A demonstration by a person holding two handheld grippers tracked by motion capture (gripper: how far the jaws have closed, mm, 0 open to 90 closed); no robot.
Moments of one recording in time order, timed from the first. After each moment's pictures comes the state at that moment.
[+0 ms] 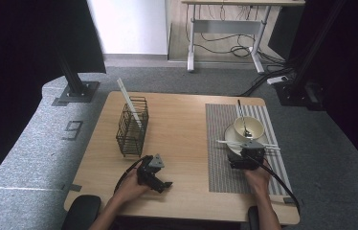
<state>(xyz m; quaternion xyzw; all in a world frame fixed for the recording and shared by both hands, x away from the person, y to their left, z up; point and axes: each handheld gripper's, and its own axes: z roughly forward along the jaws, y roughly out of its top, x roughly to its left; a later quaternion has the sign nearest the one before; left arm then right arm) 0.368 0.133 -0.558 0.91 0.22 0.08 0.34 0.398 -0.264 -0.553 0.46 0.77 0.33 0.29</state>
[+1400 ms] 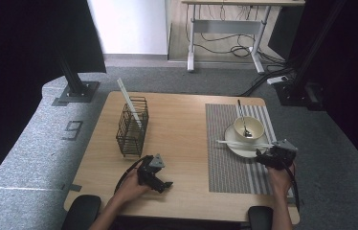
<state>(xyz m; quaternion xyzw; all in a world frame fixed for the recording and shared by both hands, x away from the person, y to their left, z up) 0.368 0.131 -0.558 0.91 0.22 0.08 0.34 0.385 -0.348 -0.540 0.58 0.67 0.31 0.35</state>
